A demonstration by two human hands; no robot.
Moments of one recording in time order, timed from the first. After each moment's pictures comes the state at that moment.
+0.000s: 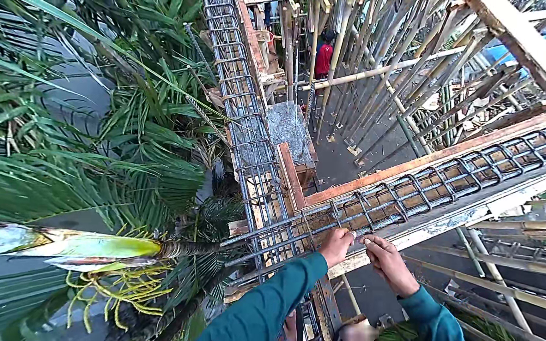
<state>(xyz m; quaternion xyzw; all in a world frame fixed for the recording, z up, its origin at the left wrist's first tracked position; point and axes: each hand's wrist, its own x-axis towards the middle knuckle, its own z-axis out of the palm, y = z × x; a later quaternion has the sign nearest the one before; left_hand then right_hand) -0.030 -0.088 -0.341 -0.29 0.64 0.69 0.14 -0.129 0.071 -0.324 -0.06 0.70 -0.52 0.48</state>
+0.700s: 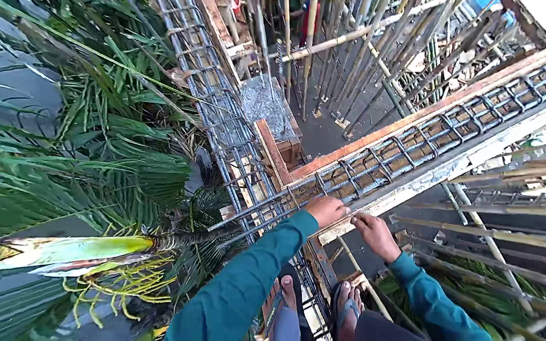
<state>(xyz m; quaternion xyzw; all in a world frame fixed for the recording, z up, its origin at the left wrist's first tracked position) -0.051 -0.108 -0.326 -0.08 0.86 0.42 0.28 -0.117 0.098 -0.331 -0.23 0.85 -0.26 0.39</state>
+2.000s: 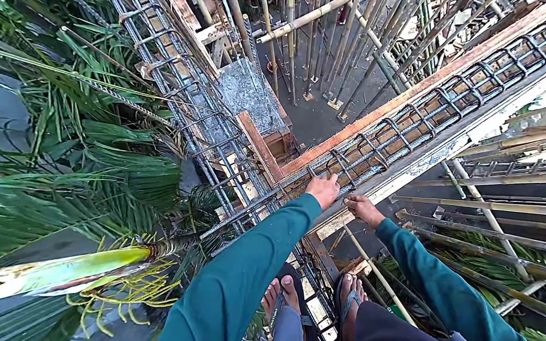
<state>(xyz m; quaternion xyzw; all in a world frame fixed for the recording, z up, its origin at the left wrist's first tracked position) -0.095 -0.101 -0.360 0.04 0.95 0.11 0.29 -0.156 0.083 -0.417 0.00 0.73 -0.41 0.55</state>
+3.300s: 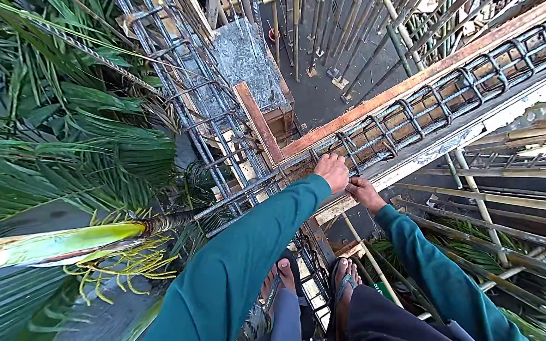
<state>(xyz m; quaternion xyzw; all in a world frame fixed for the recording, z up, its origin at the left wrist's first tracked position) -0.115 -0.098 -0.356 0.01 0.93 0.18 0.31 -0.160 0.083 -0.437 -0.12 0.76 -0.40 0.50</state>
